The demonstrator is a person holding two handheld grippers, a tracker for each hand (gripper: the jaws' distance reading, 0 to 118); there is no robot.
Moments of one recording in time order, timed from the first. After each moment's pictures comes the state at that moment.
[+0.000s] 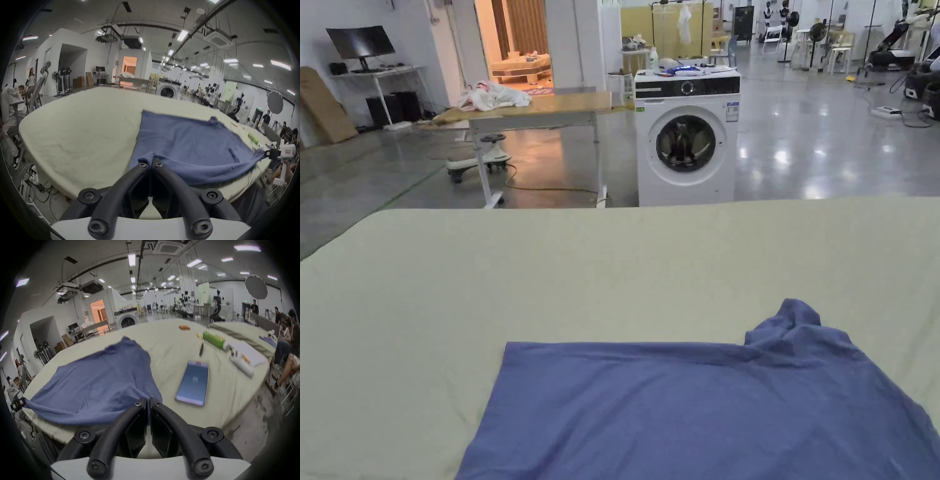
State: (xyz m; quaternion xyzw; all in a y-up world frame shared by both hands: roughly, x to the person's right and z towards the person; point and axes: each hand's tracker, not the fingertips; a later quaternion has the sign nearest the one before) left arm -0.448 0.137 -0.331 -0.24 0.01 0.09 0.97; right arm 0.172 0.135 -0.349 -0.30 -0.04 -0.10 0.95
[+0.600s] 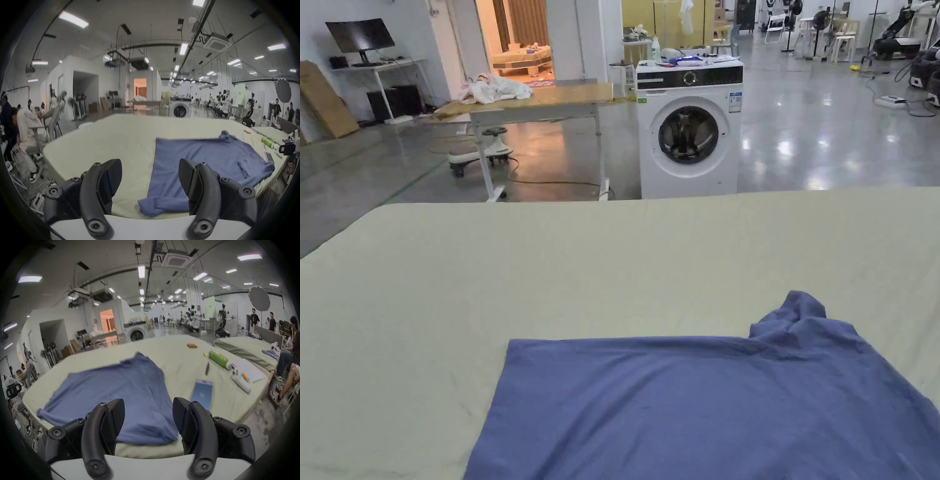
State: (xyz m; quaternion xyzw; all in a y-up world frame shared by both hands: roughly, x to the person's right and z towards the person) left arm -0.409 0.218 -0.287 -0.11 0.11 0.00 0.99; right arm 0.127 0.196 -0.328 -0.19 0.00 -0.06 0.98
